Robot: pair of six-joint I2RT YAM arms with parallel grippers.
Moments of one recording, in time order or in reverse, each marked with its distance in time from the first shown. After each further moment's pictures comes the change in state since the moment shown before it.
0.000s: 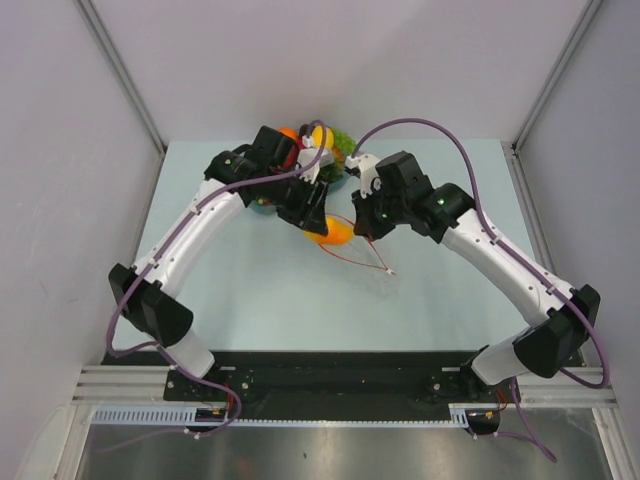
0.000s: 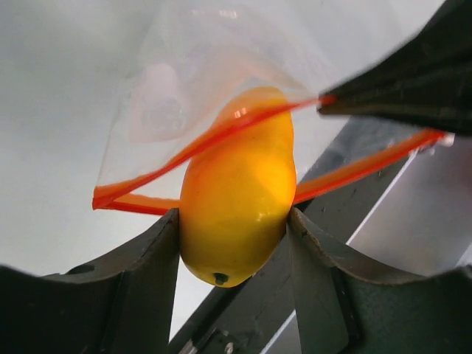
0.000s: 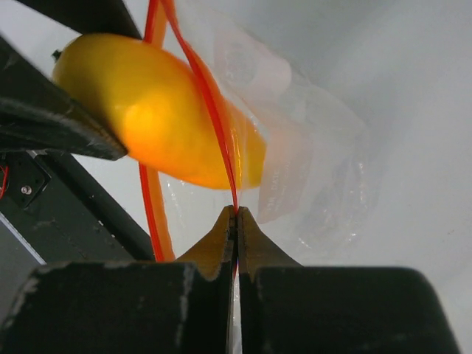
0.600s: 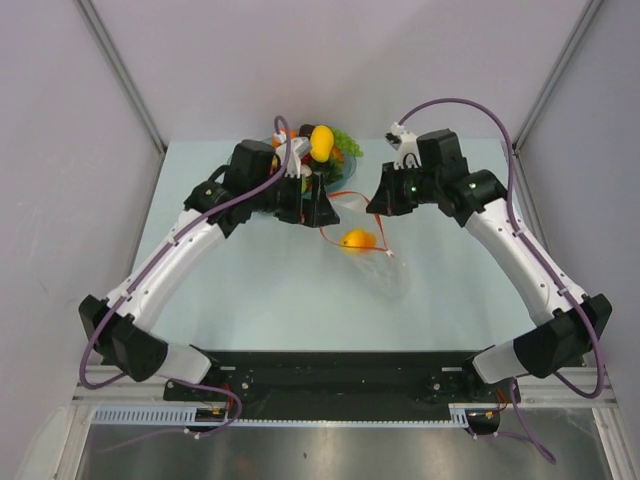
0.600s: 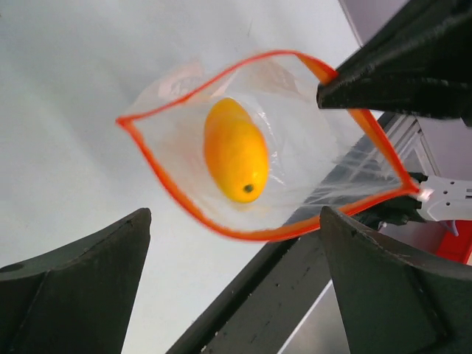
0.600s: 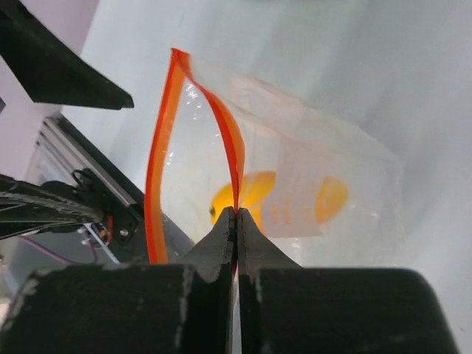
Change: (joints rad) left arm 0.000 -0.219 -0.283 0.416 -0.053 -0.345; right arm -0.193 -0.023 0.034 0.038 -0.216 0.195
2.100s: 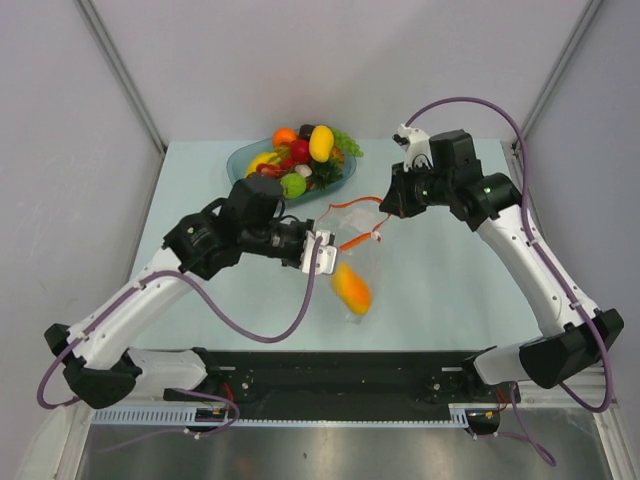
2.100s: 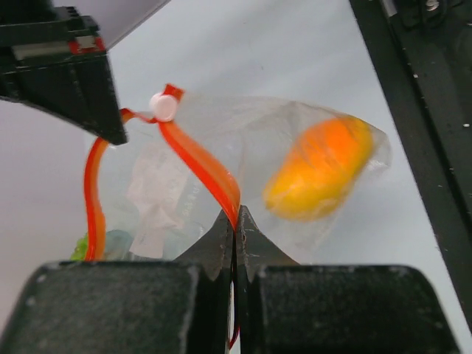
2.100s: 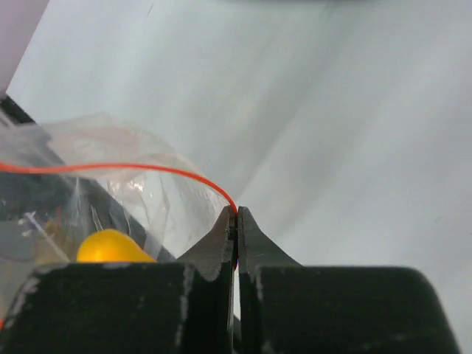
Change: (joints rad) left arm -0.297 -0.188 -0.017 -0.138 0.129 1.309; right arm -0.042 -0.061 -0.011 -0.050 0.020 -0.133
